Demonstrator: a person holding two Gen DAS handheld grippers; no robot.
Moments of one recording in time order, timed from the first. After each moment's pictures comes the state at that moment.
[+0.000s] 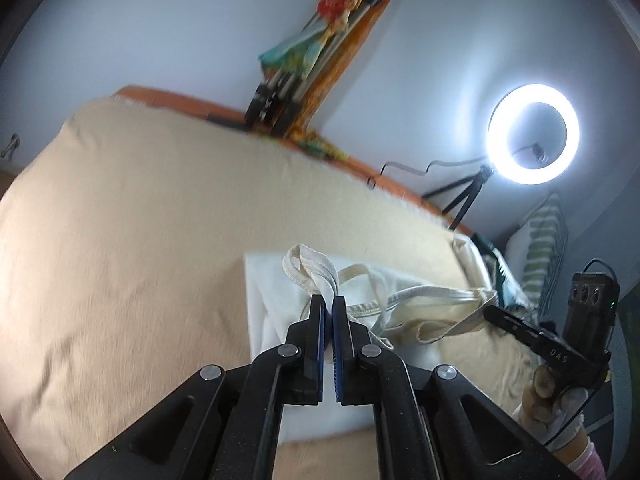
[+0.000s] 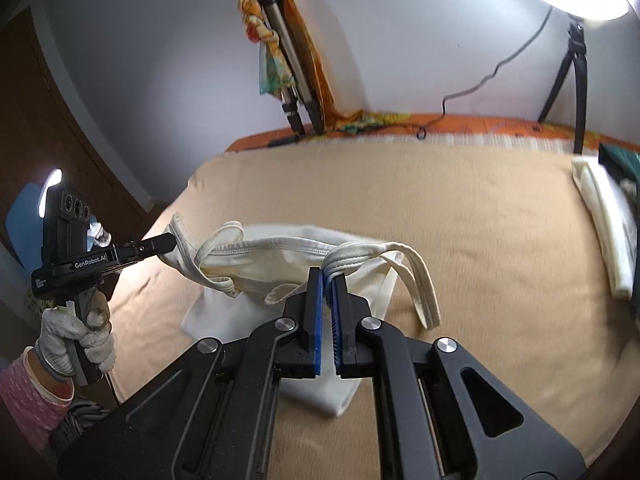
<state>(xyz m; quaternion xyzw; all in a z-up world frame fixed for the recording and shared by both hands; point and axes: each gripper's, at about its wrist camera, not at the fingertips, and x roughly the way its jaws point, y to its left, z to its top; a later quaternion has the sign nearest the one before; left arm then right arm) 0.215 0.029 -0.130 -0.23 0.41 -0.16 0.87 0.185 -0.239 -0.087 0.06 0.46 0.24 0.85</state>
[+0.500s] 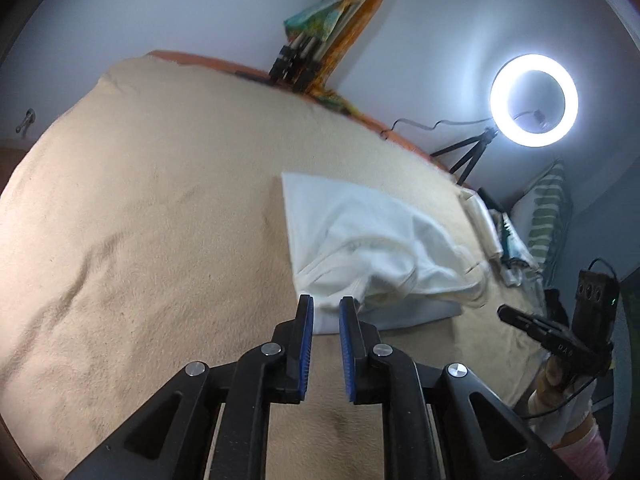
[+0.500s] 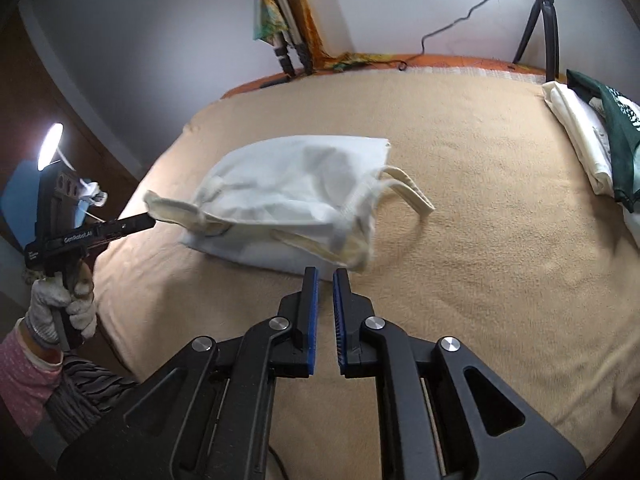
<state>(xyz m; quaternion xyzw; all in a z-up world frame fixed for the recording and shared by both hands) 0.155 0.049 -0.131 -0.22 0.45 -0.17 0.85 0.108 -0.259 -0.106 0.05 0.51 0.23 0.83</state>
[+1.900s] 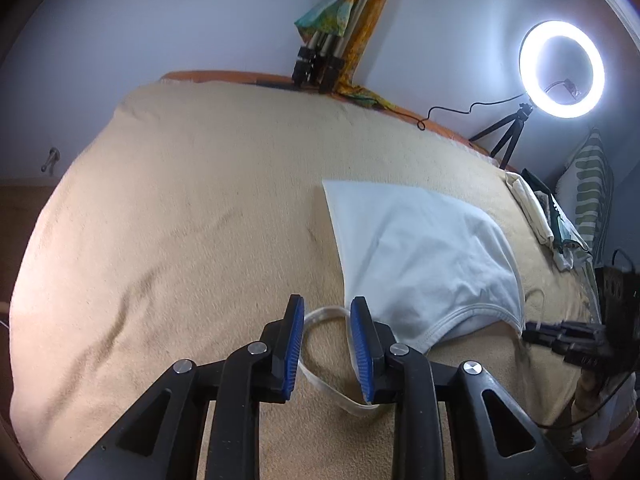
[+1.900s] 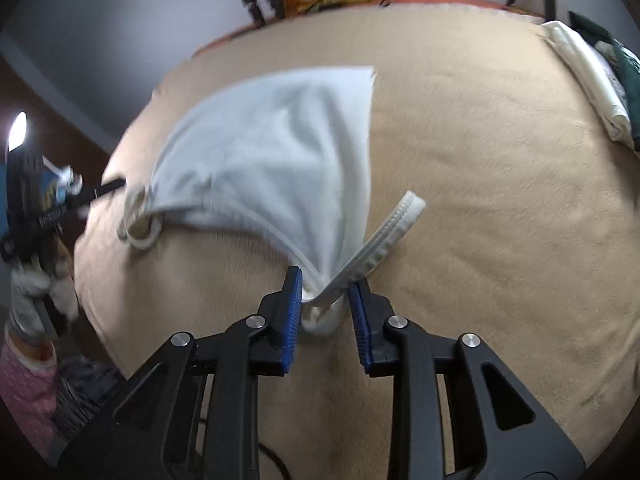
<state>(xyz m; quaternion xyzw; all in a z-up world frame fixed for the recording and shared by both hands) 0.167 0.044 -0.141 -0.13 0.47 -0.10 0.87 0.112 -0.234 -0.158 0.03 0.60 0.19 0.77</state>
